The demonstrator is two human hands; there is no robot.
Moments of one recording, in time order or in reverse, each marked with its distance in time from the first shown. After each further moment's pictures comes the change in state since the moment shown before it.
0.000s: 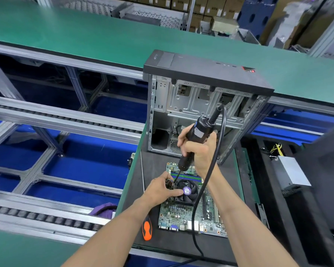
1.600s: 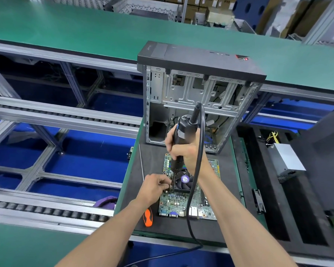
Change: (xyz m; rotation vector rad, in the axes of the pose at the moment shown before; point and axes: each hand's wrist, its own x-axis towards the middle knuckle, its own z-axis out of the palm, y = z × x) left_hand -0.031 -0.016 0.007 0.018 0.089 0.126; right_hand -0.035 -0.007 0.014 -0.072 -0.159 0.060
